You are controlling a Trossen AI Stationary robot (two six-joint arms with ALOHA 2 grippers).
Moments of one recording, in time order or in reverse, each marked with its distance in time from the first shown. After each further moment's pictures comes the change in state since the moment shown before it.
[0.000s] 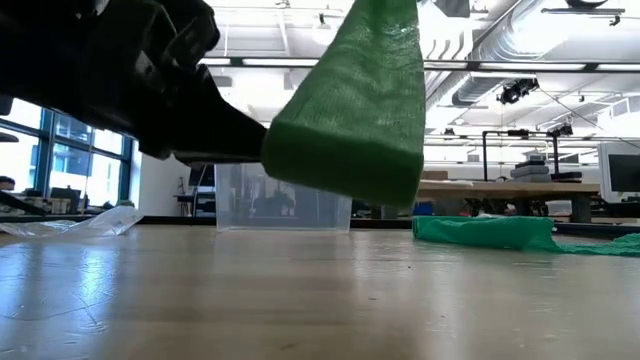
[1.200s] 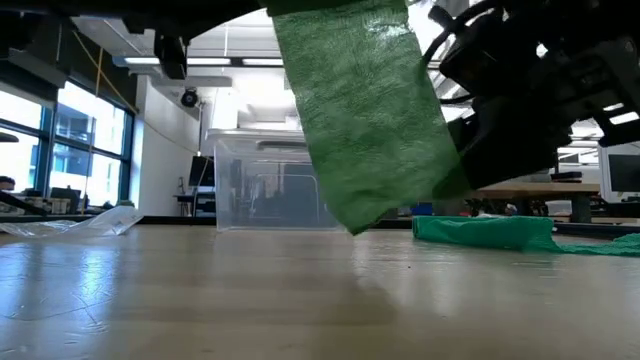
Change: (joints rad) left arm -0.103 -0.100 0.000 0.381 -0.220 0.205; right arm 0.120 0.519 -0.299 0.276 -0.510 0.278
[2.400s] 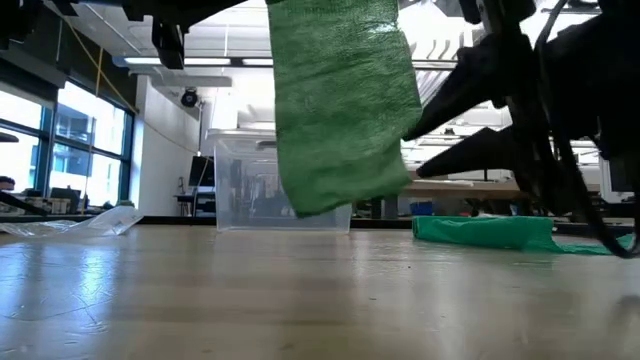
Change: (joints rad) left arm 0.002 -0.035 0.002 -0.012 -0.023 0.009; right arm 0.218 0.083 0.080 0.037 0.578 -1.833
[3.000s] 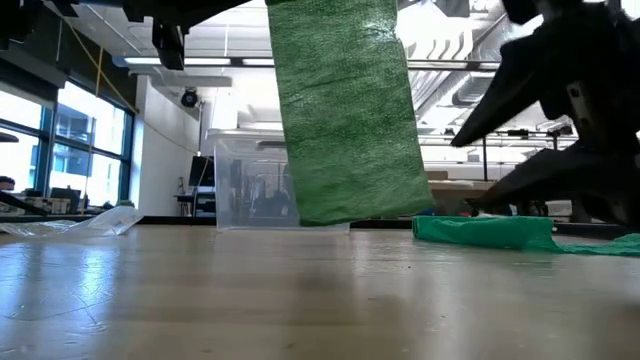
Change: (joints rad) left arm 0.001 0.000 0.000 -0.004 0.000 0.000; right arm 0.088 0.000 -0.001 -0.068 -0.089 0.231
